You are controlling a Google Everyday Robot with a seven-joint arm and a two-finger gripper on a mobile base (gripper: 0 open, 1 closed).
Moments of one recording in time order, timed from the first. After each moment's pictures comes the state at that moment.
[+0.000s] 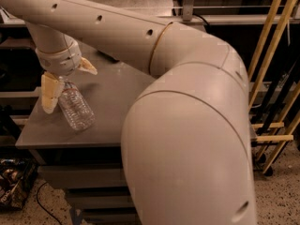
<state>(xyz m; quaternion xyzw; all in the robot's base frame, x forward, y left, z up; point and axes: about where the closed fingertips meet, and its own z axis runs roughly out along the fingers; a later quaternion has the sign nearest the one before) 0.571 0.207 0.843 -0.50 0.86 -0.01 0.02</state>
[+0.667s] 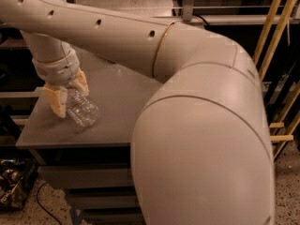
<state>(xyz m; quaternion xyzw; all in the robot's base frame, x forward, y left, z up) 0.543 0.207 0.834 -0.51 0.86 -0.01 0.01</state>
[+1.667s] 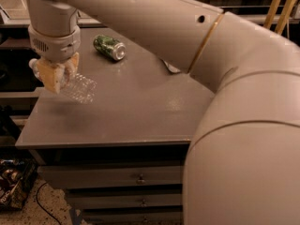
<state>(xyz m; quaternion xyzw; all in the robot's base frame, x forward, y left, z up) 0.536 0.219 0.907 -0.55 0.82 0.09 0.11</state>
